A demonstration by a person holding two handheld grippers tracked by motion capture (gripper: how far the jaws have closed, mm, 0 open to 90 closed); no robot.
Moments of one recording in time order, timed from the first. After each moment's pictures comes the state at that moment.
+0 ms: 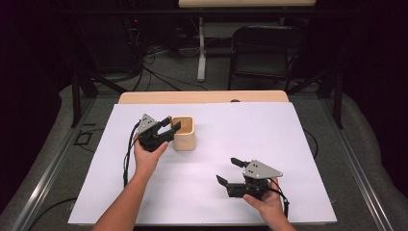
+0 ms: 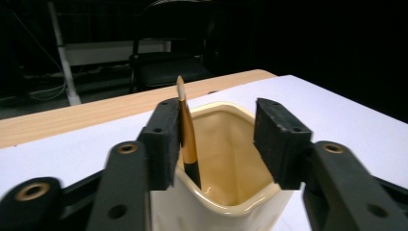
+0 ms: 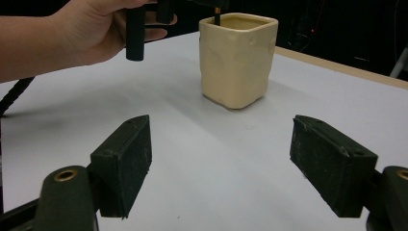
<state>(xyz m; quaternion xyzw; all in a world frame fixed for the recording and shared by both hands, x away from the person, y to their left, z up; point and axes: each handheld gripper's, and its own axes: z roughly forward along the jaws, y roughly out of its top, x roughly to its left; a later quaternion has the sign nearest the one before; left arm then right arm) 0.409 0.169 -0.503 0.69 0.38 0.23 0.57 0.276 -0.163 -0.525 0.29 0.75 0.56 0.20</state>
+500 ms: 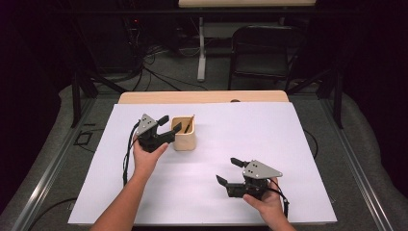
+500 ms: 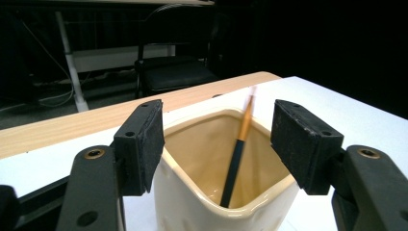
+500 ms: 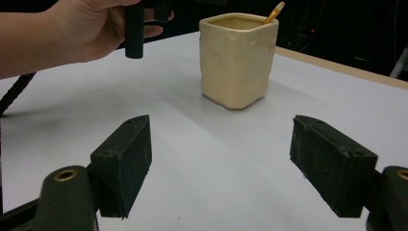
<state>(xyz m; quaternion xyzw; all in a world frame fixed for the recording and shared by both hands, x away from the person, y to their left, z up) 0.406 0.169 -0.501 0.69 0.37 0.24 0.57 0.276 -0.162 -0.525 0.29 0.75 0.56 0.20</state>
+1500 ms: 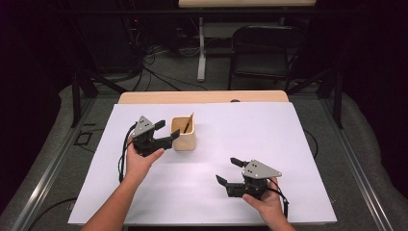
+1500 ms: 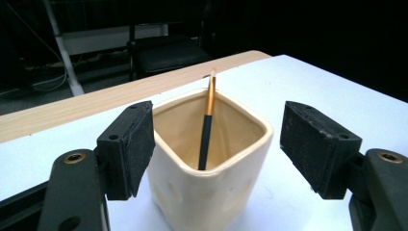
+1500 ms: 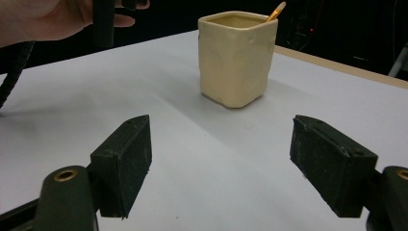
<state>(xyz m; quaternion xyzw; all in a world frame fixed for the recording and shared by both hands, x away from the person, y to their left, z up) 0.381 0.174 -0.479 0.73 0.36 0.22 0.54 0.277 -0.161 -0.526 0.29 0.75 0.56 0.21</state>
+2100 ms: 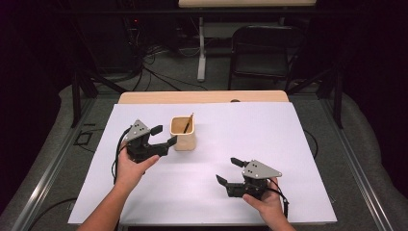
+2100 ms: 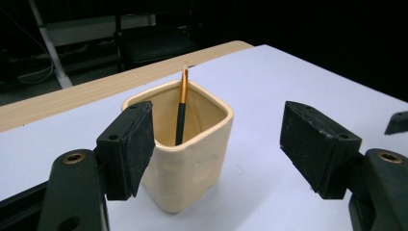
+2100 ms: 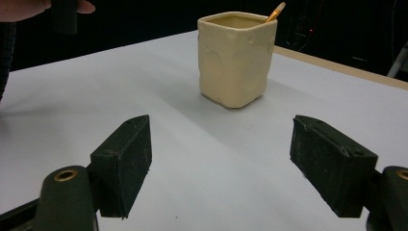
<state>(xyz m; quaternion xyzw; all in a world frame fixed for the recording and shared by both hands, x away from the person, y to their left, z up) 0.352 0.181 -0.460 0.75 0.35 0.20 0.53 0.276 -0.162 -0.526 0.29 0.75 0.56 0.21</state>
